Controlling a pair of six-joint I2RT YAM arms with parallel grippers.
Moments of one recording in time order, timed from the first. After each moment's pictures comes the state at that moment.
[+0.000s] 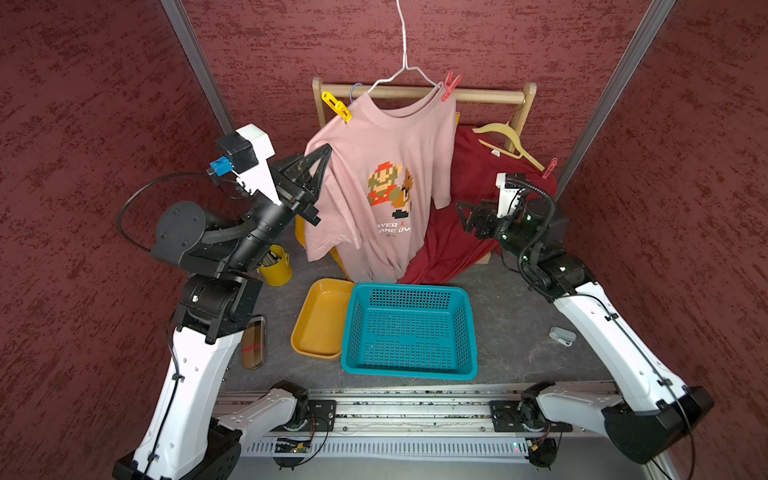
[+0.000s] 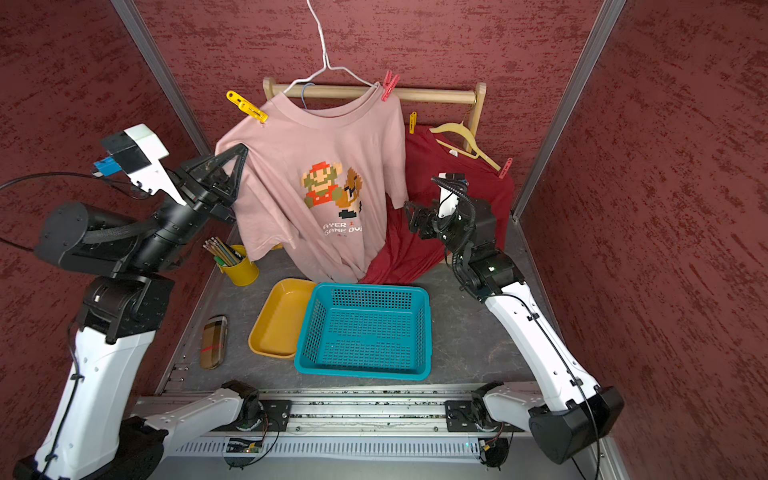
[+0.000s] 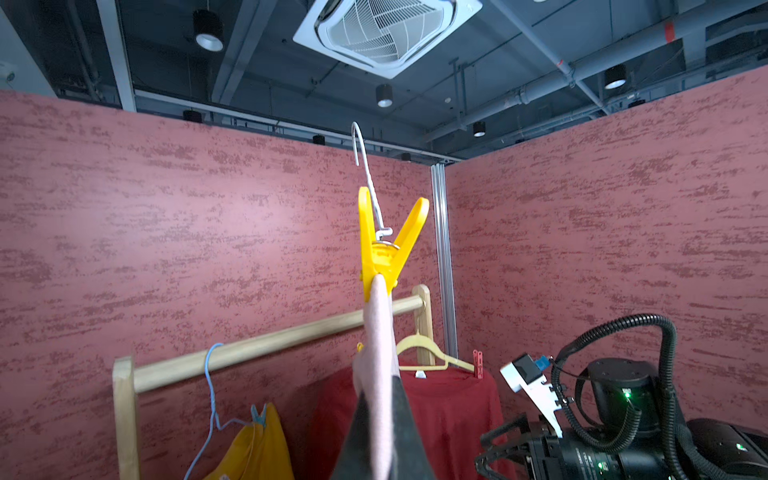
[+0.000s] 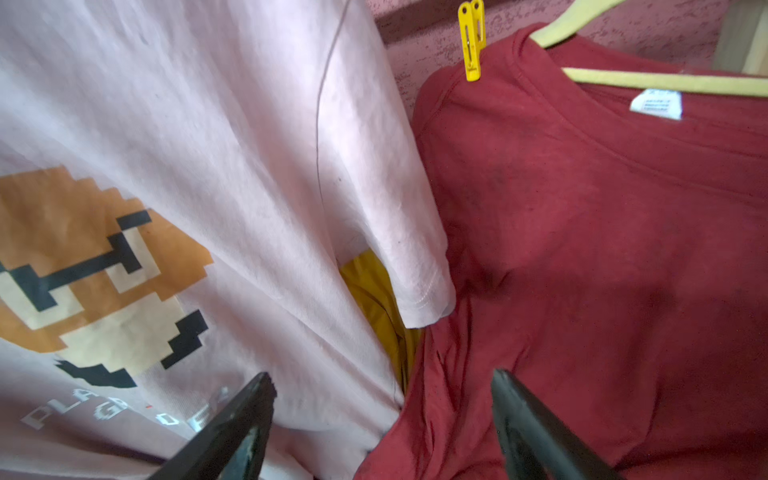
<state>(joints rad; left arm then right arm) -0.35 1.09 1.75 -0.14 0.35 -0.10 0.39 1.21 1.35 -0.25 -0.10 0.34</state>
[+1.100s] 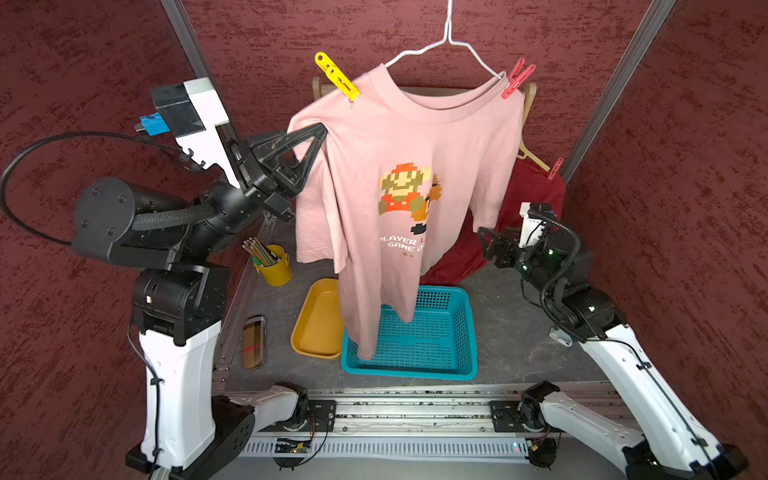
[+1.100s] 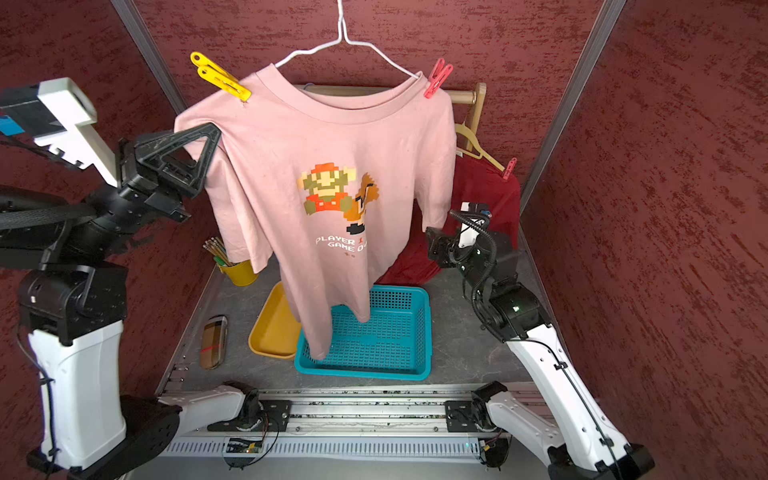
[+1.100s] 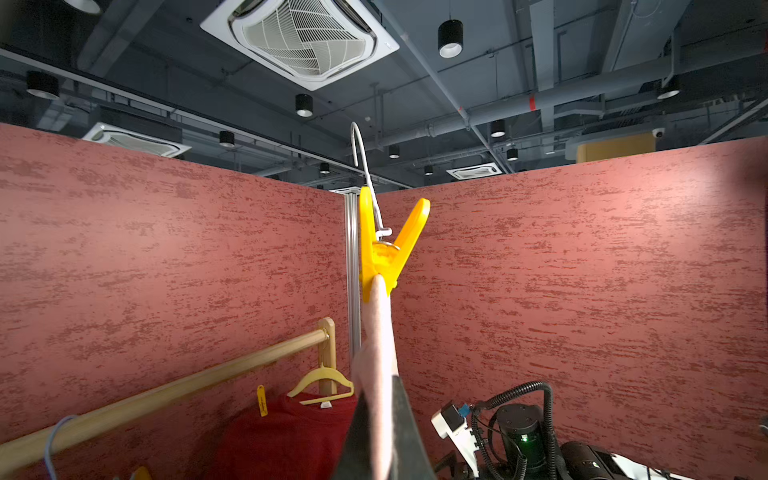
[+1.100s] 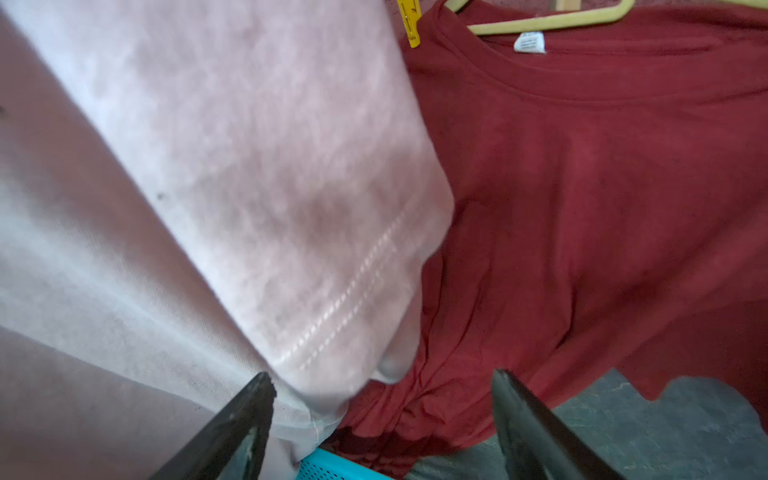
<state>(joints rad) -0.28 1.23 2.14 -0.29 0.66 -0.38 0.39 0.94 1.15 -0.41 0.05 0.34</state>
